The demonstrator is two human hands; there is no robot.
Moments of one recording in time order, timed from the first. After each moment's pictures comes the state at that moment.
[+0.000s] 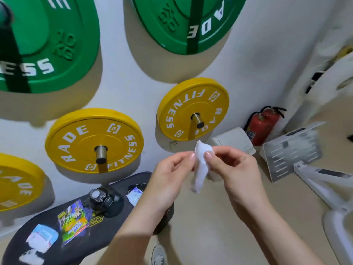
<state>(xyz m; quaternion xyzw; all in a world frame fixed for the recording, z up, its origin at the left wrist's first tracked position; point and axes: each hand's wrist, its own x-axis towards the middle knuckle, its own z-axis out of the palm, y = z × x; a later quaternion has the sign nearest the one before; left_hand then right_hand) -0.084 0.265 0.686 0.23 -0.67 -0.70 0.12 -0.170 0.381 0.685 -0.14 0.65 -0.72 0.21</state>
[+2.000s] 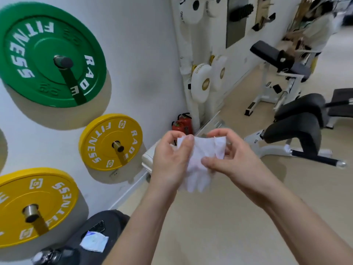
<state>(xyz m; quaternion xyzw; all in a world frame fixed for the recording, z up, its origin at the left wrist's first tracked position) -0.098 0.636 0.778 0.05 -0.73 -0.66 0.17 -0.107 0.783 0.776 -0.12 0.69 -0.71 0.12</state>
